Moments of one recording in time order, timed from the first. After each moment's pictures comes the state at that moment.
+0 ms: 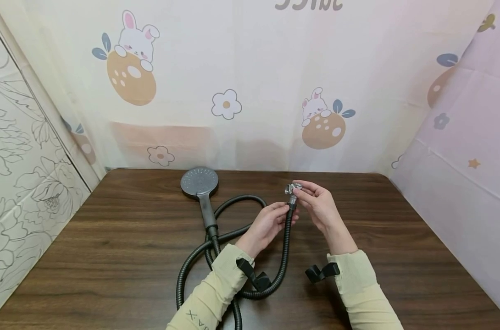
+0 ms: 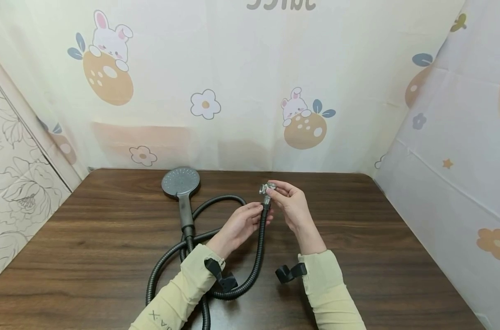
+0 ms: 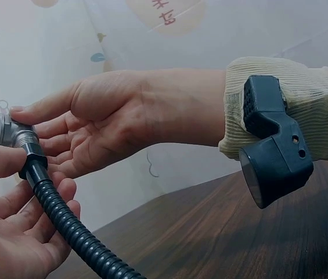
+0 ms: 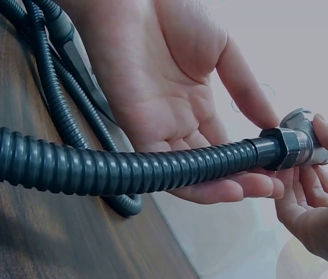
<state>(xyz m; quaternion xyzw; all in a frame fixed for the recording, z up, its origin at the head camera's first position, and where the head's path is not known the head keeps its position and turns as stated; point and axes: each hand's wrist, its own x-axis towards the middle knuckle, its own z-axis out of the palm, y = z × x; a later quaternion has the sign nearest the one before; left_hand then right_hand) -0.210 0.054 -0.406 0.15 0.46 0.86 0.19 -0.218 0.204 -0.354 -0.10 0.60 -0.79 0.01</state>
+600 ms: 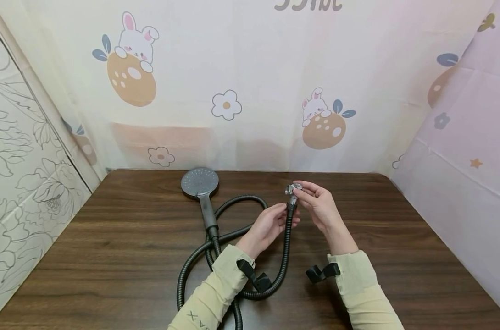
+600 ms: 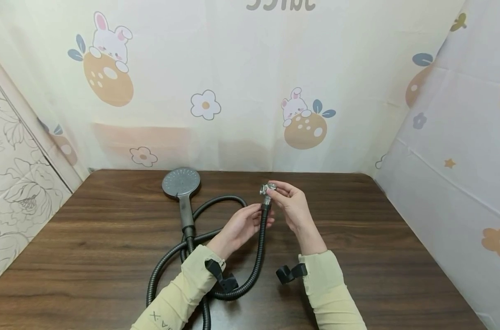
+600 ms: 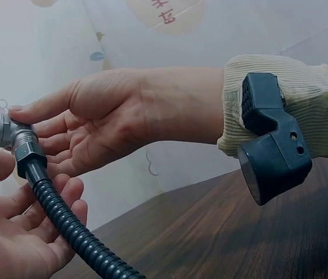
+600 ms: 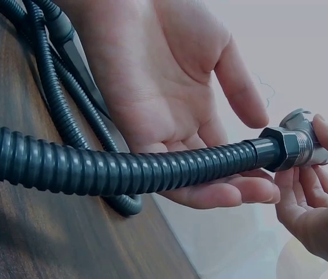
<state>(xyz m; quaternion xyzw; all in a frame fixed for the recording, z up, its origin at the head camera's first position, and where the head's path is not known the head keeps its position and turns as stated) -0.208 0.055 -0.402 0.10 0.46 0.86 0.22 -0.218 0.204 -0.355 -0.10 0.61 -0.79 0.01</state>
